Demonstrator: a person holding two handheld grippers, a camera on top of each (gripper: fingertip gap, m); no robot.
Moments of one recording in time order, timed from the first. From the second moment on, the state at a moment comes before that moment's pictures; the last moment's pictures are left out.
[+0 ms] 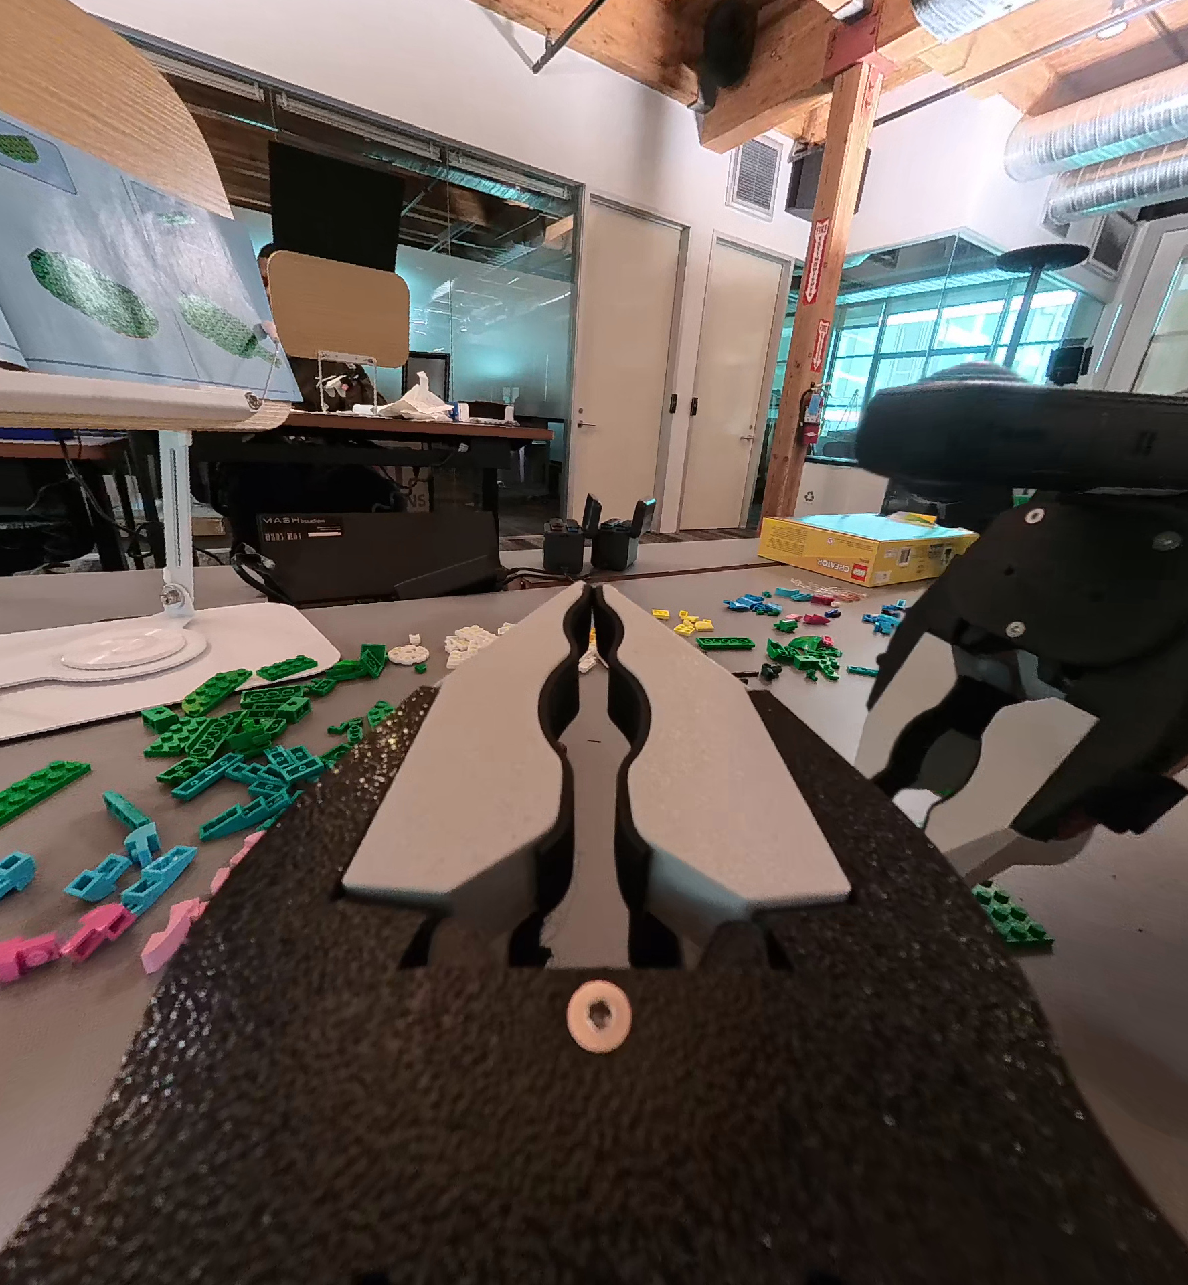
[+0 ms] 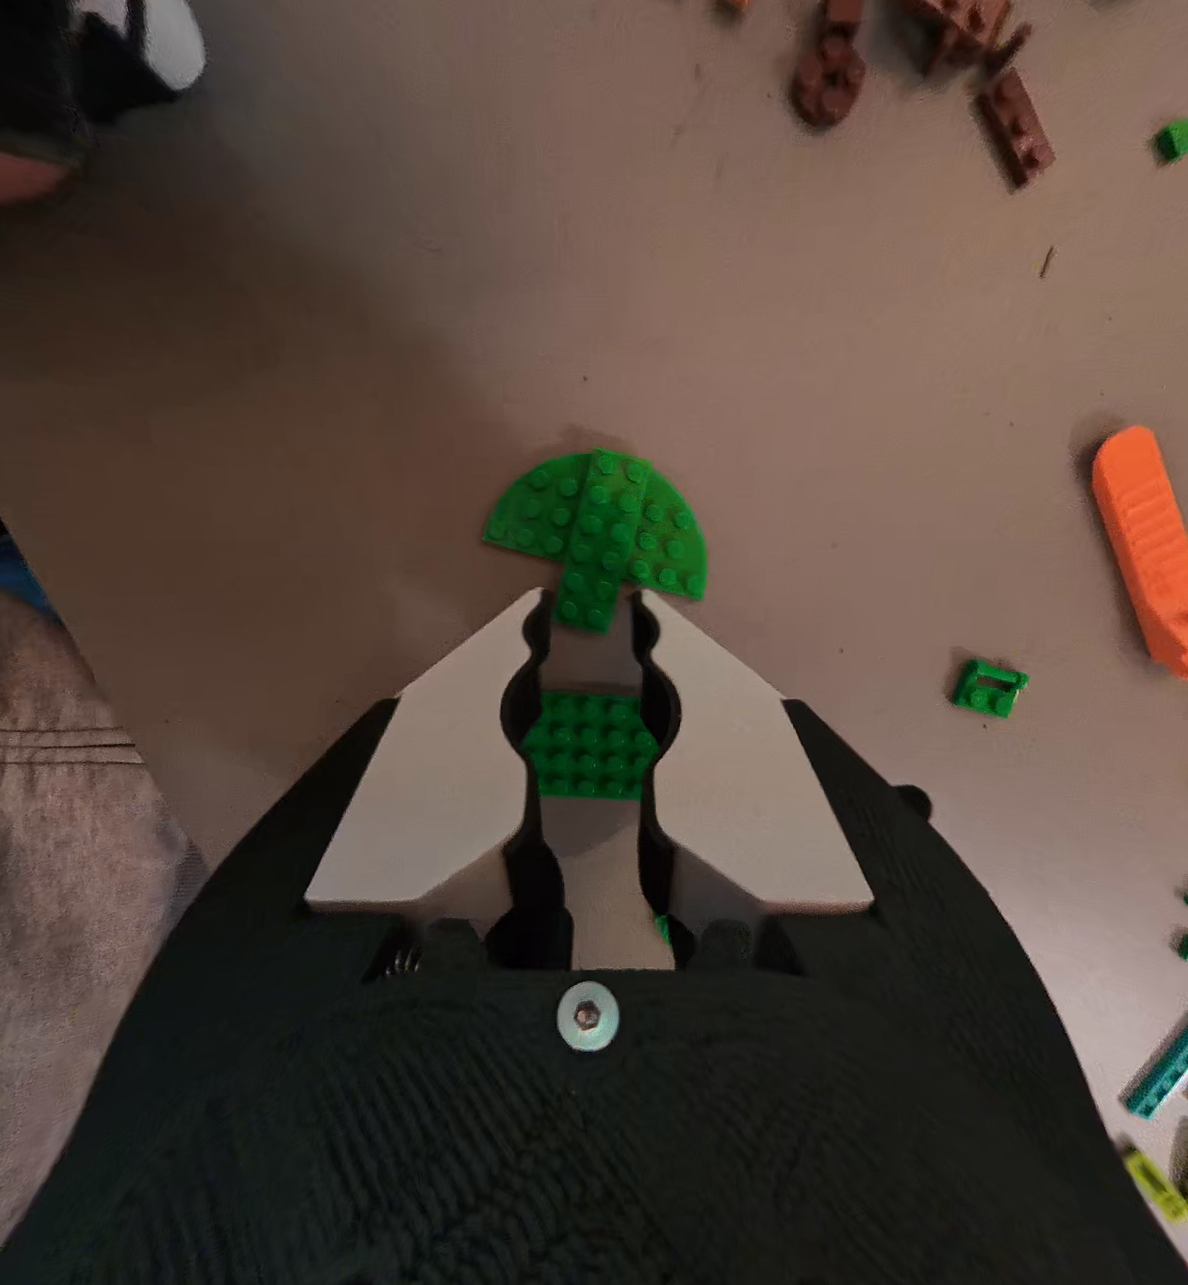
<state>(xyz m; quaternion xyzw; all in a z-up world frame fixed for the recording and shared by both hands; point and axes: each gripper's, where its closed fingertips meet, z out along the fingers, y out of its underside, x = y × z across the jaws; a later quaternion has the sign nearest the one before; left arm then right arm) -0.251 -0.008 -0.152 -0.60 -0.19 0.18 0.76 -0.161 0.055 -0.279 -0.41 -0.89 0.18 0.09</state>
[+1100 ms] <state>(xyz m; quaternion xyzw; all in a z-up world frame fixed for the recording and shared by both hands) -0.180 0.024 -0.190 -0.67 -0.12 -0.38 0.62 -0.185 0.037 -0.185 -0.09 -0.86 0.22 0.45</state>
